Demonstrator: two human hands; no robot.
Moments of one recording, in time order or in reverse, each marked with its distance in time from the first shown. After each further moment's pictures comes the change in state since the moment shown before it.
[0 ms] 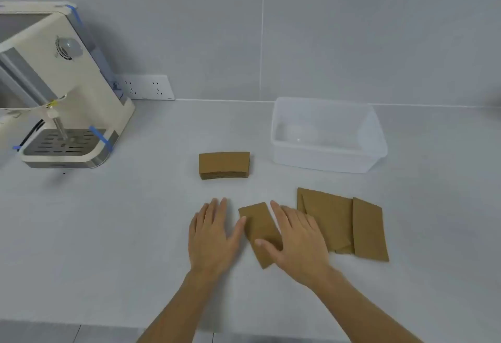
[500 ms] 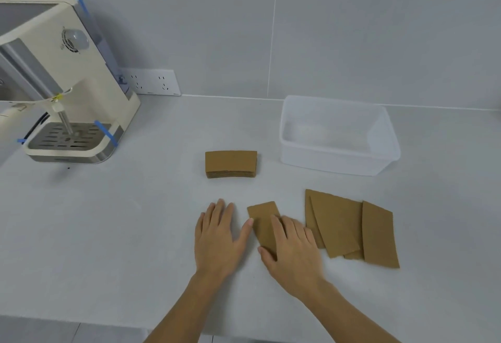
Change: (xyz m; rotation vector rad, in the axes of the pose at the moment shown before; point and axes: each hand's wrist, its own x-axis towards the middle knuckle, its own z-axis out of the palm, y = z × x) left_hand 0.000 -0.001 0.001 0.021 0.021 0.000; right_hand -0.002 -0.020 0.014 -0.095 -0.020 0.026
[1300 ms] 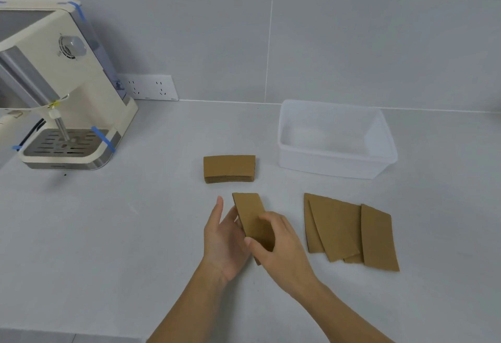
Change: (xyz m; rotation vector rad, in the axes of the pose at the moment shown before) left_hand 0.006 0.033 -0.032 -1.858 -0.509 -0.544; right_hand 0.009 -0.022 -0.028 0.787 -0.102 0.155
